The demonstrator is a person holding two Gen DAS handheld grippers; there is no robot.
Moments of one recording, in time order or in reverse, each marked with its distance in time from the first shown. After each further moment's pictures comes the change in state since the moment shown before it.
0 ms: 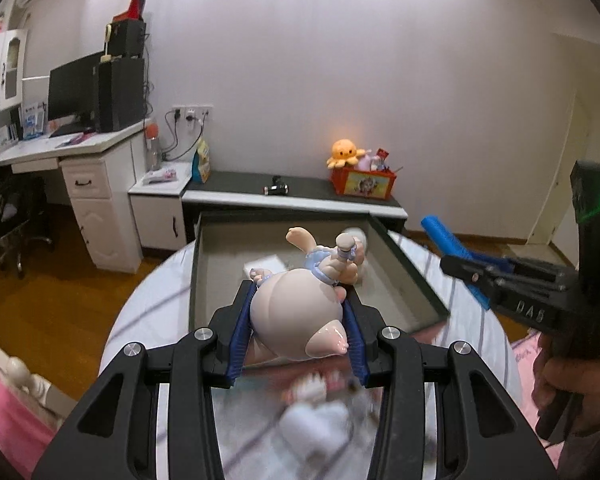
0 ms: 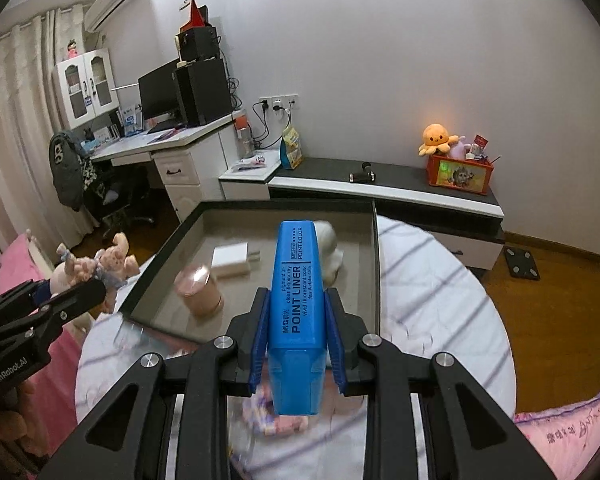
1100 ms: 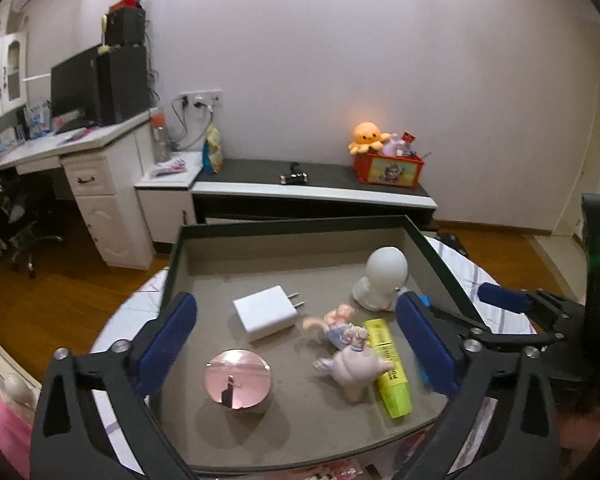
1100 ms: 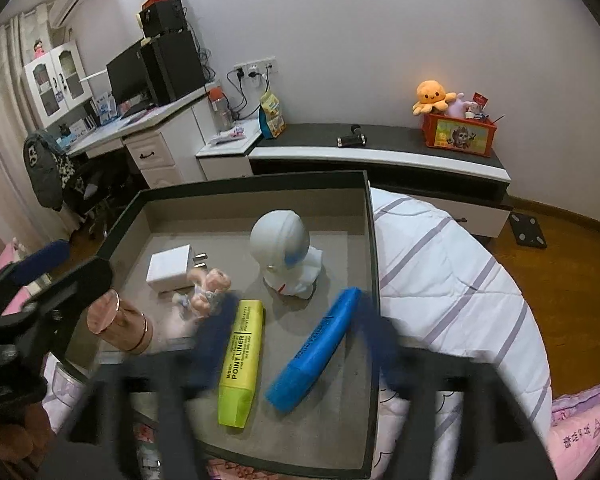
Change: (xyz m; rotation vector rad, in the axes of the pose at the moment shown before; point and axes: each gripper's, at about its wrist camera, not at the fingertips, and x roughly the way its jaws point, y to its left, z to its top) left arm 0.096 -0.011 0.026 0.012 0.063 0.100; right arm 0.082 -0.031 0.007 0.083 0.104 -0.016
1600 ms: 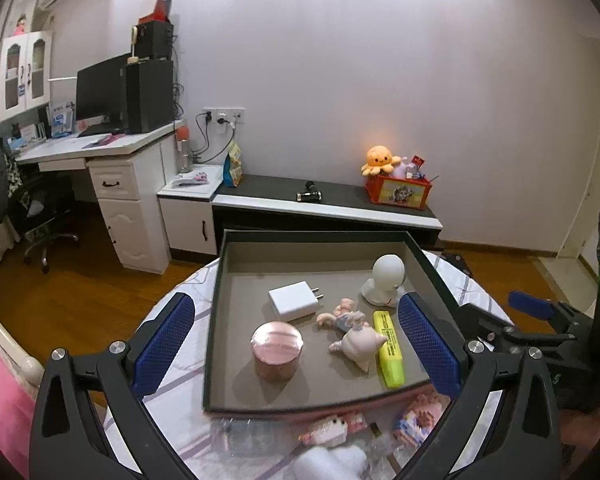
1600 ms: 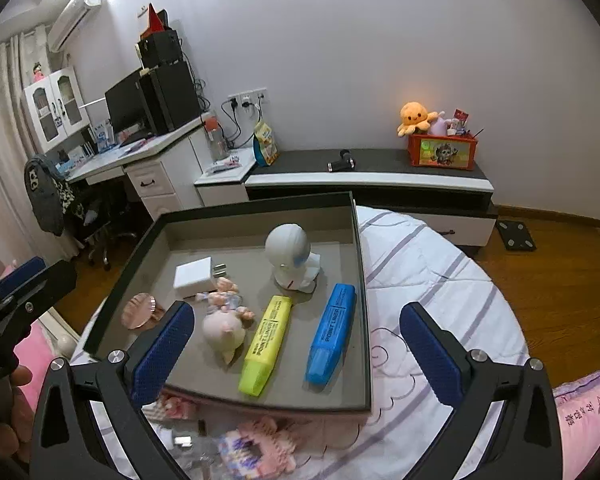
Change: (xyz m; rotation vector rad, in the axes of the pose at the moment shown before) left arm -0.075 0.021 -0.012 -0.052 -0.067 0.033; right arm -0.062 0.011 -0.014 0.032 -0.097 -0.031
